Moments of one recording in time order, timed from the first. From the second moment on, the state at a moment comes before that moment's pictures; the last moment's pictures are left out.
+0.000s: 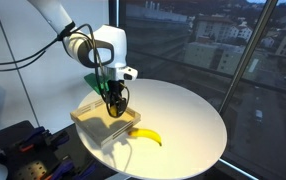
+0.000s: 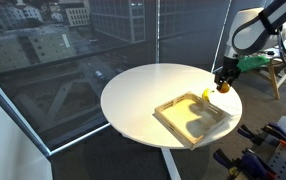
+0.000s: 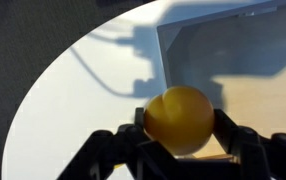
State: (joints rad) arm -0.12 0.03 -0.13 -2.55 -0.05 2.57 0.06
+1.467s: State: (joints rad) arm 0.00 0.02 -0.01 -2.54 0.01 2.57 0.11
